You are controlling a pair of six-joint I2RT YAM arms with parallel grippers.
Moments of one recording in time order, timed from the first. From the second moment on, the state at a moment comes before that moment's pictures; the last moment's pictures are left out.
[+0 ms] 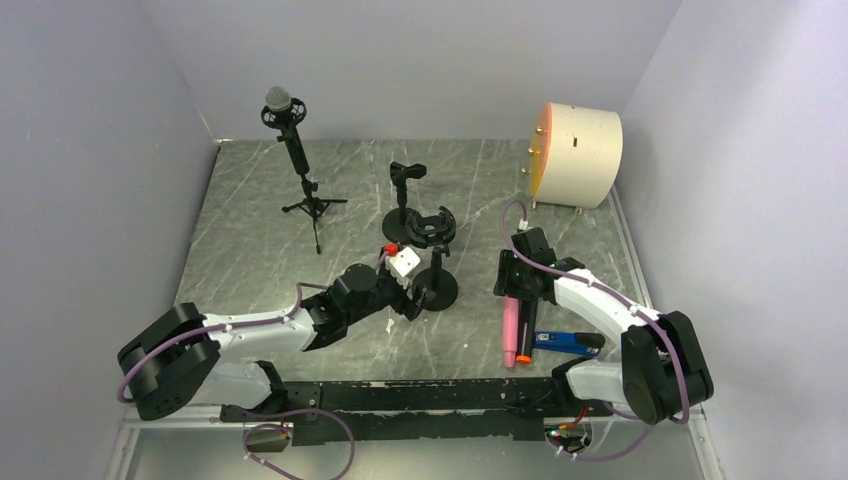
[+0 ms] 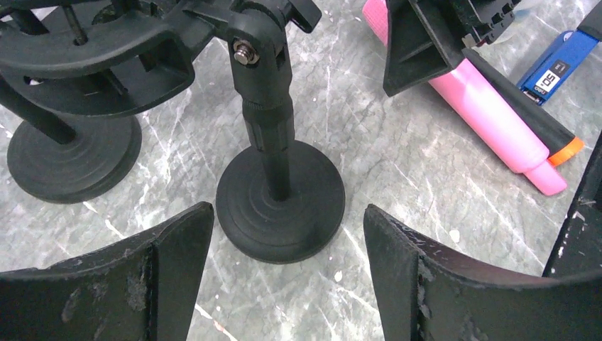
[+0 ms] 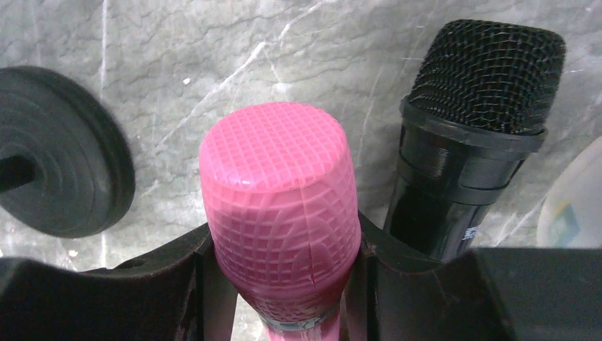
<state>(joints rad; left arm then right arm) -0.95 1.29 0.49 0.55 -0.02 -0.04 0.35 1.25 0.62 -0.41 0.03 0.48</state>
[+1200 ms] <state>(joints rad) -0.95 0.93 0.46 0.28 -0.19 0.03 0.54 1.24 0.72 -0.47 0.31 0.56</state>
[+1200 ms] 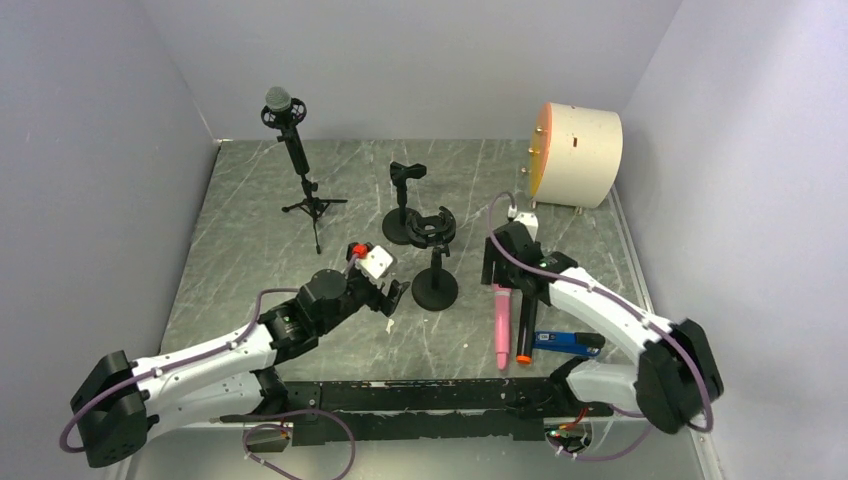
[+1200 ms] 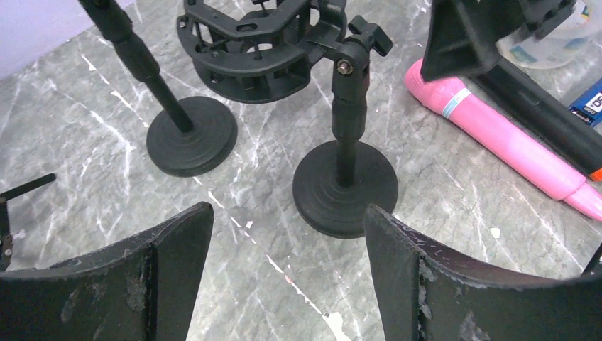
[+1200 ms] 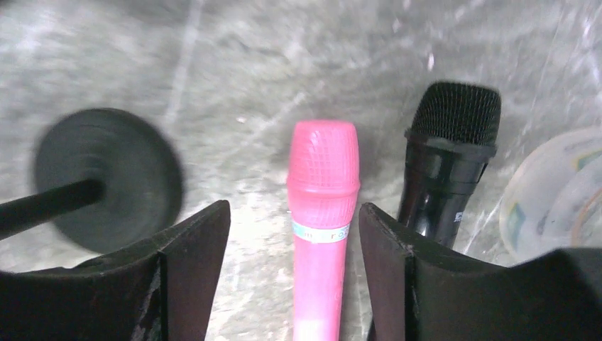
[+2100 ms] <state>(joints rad) -0.95 0.77 0.44 0.08 -0.43 -0.04 0.82 1.01 0.56 0.11 0.06 0.39</state>
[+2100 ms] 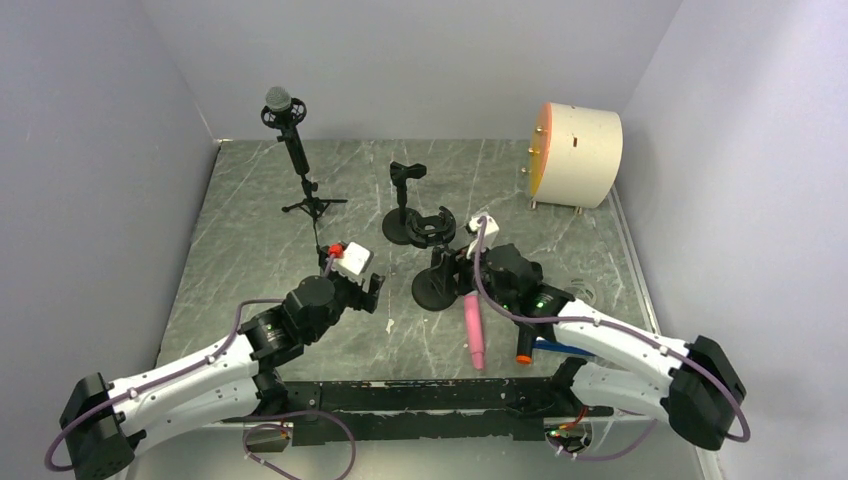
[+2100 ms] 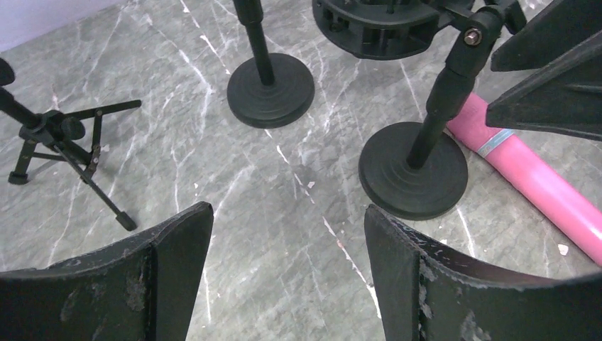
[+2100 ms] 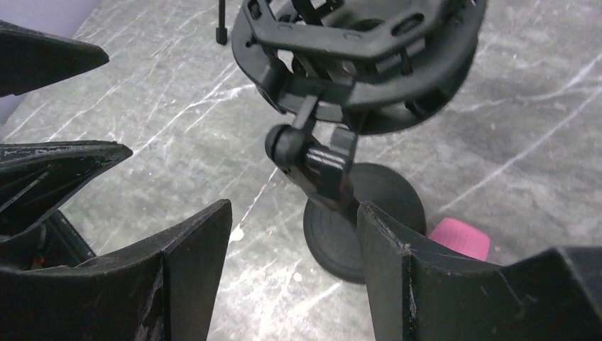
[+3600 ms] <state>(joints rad) -0.95 0.74 0.45 -0.04 -0.52 -0.09 0.79 1.25 0.68 0.16 0.37 0.21</state>
